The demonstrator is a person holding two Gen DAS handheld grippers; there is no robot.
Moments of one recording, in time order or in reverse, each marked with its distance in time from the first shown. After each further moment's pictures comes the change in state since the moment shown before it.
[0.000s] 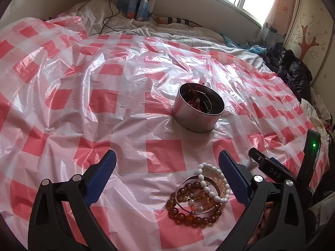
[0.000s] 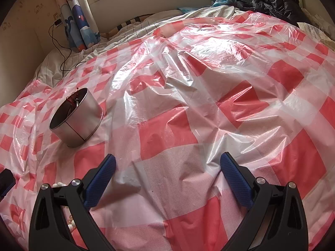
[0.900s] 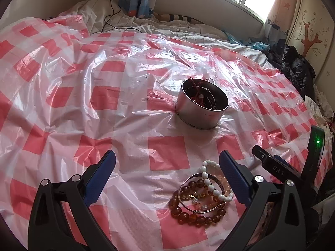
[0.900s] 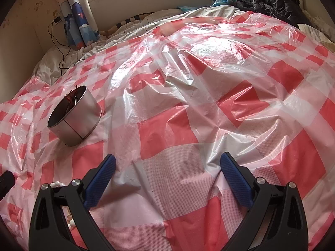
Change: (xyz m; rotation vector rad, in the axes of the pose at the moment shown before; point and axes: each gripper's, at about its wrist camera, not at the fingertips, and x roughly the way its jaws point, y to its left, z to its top) left arm 0.006 -0.003 -0.004 0.014 0.018 0.031; right arm 0.005 0.001 -0.003 -0.011 0.007 -0.017
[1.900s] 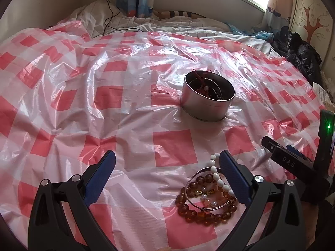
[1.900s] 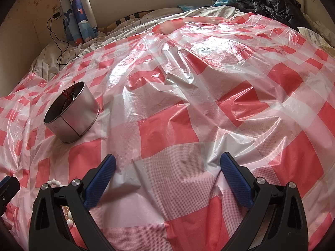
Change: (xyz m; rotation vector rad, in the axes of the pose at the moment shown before) left arm 0.004 -0.008 -0.005 0.068 0.014 0.084; right arm 0.000 0.005 0.002 -0.021 0.013 -0.028
